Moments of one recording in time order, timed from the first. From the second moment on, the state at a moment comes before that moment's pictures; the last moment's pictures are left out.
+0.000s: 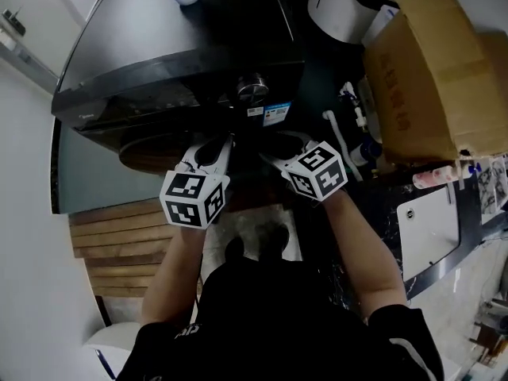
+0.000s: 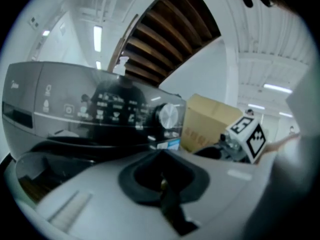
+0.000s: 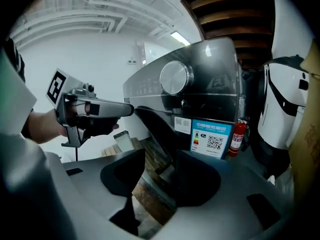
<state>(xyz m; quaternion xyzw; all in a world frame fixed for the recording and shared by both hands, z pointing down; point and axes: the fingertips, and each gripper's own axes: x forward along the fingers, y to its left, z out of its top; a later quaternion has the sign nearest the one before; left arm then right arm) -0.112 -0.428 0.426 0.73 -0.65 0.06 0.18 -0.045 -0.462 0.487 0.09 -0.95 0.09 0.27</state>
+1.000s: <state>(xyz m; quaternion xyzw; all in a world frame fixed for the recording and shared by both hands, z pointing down) -0.162 -0.383 0.453 0.67 -0.70 0.05 0.23 -0.102 -0.469 0.565 0.00 -0.92 -0.01 0.39</state>
